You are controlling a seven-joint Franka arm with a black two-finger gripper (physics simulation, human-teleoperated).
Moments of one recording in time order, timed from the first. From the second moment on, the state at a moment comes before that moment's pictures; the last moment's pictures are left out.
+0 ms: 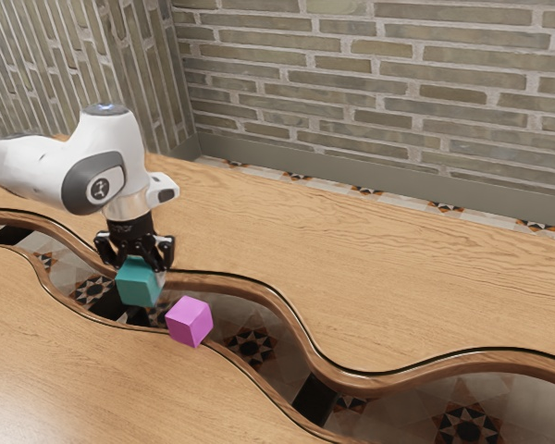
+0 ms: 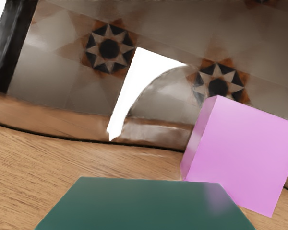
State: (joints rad) arm -0.26 -0.06 0.32 -2.24 0.10 2.14 -0.35
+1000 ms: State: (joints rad) arm -0.31 0.09 0.31 -2.21 0.00 2.29 -0.02
